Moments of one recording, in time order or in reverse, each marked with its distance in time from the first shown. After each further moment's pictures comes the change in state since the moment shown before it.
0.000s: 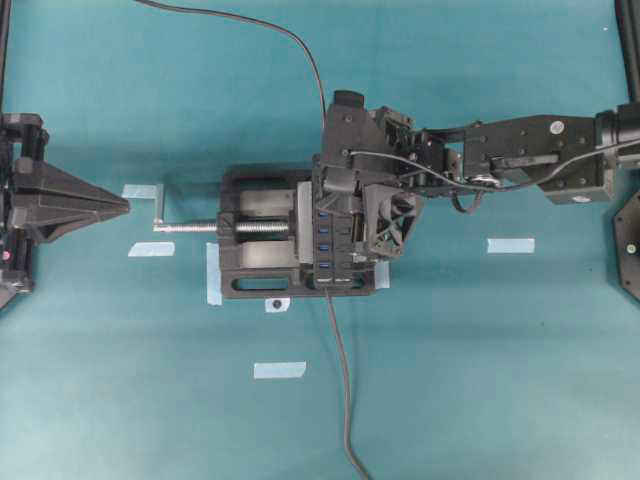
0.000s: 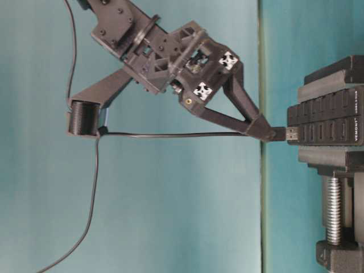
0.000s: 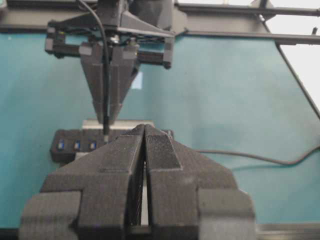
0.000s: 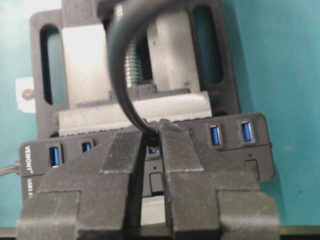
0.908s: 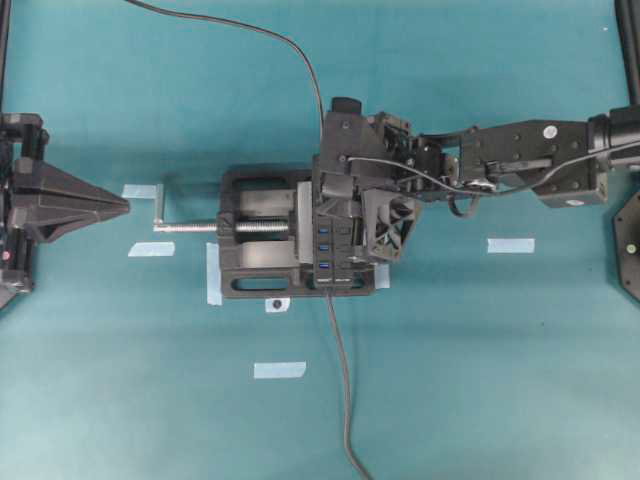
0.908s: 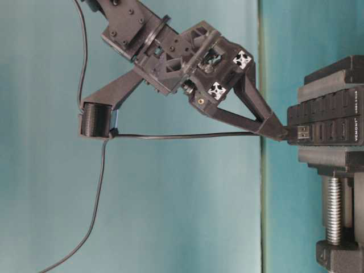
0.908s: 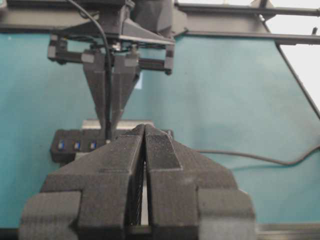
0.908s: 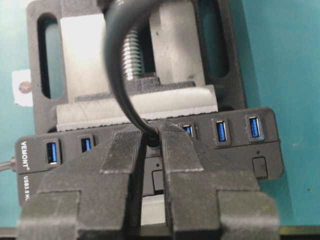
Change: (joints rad) left arm 0.000 0.000 0.000 0.000 0.000 0.000; right arm 0.003 0.018 0.006 0.002 -0.014 0.000
